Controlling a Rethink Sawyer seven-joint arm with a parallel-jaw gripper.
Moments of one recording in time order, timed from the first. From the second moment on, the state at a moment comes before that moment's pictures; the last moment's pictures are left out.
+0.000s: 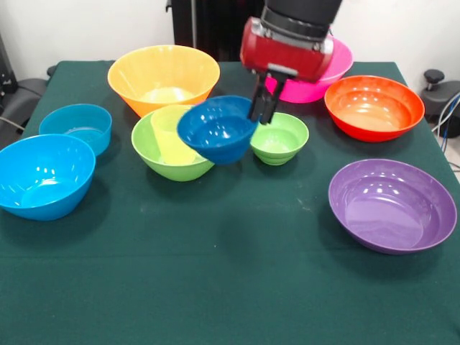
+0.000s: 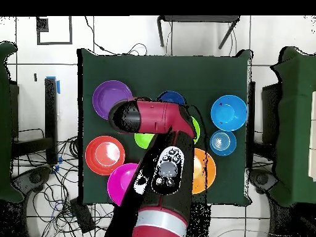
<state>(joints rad) 0.03 -0.58 -0.26 1.47 -0.04 0.49 1.76</state>
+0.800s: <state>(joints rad) 0.02 -0.71 -0.31 1.62 -0.04 0.49 1.76</state>
